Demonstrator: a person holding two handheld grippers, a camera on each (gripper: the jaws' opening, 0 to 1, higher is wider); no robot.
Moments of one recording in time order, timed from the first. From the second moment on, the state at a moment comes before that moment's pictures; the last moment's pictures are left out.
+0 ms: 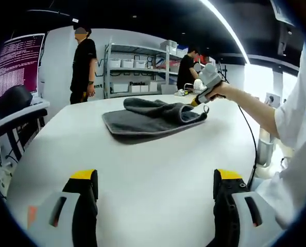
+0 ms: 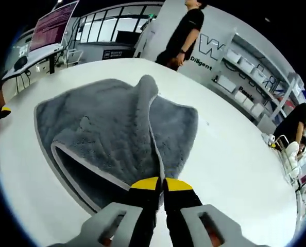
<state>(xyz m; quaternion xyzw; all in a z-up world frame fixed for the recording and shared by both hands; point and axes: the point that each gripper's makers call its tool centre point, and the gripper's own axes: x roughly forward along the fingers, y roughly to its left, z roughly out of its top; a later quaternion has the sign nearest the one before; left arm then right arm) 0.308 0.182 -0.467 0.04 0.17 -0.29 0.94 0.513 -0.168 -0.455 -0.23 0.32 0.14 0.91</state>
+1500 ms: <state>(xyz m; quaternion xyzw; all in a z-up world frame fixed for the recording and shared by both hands) 0.312 0.174 -0.467 0.05 0.17 -0.29 0.94 0.489 -0.239 -0.452 -0.21 0.34 0.08 0.92</state>
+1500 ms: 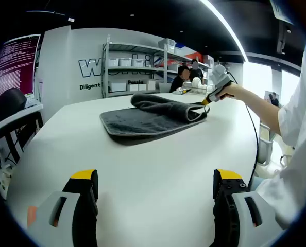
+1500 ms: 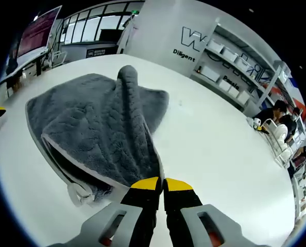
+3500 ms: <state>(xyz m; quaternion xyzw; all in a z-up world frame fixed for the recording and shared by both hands) 0.310 0.171 -0.468 0.05 0.18 -0.29 0.94 0.468 -0.275 -0.466 -0.19 0.35 0.05 0.91</state>
